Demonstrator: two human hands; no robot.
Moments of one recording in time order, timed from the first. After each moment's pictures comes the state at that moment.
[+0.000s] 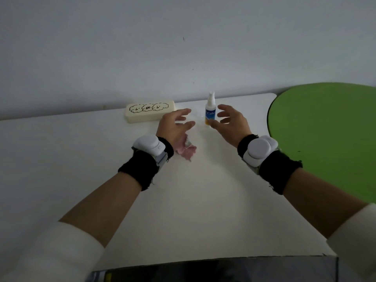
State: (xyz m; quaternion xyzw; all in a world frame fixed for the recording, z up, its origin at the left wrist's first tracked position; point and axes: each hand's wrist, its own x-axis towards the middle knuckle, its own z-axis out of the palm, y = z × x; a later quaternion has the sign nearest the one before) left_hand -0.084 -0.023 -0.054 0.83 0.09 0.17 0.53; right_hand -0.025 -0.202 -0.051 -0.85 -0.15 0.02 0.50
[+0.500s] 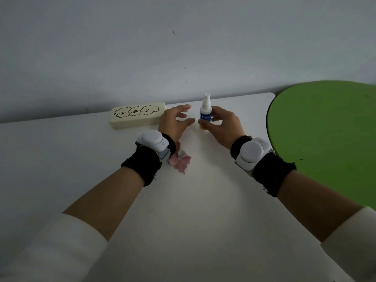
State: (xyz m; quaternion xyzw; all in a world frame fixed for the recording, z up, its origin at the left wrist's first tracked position) left_hand -0.022 -0.022 -0.075 0.84 0.10 0.18 0.51; right_hand 0.005 -0.187 -0.066 -0.85 -0.19 -0.01 0.49
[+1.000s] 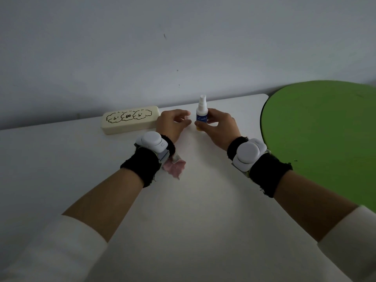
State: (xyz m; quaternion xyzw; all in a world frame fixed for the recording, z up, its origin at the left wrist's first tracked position) left_hand -0.007 -0.026 -0.076 0.85 0.09 0.18 0.48; right_hand 0.012 -0.191 -0.063 -0.85 -0.19 0.00 0.49
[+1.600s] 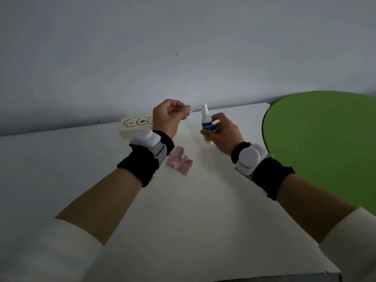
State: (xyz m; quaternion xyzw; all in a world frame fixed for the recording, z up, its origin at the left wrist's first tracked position) left_hand -0.045 -0.027 -0.018 0.71 0.10 0.27 0.65; right_hand -0.010 -0.194 -0.050 -0.87 -0.17 0.01 0.46
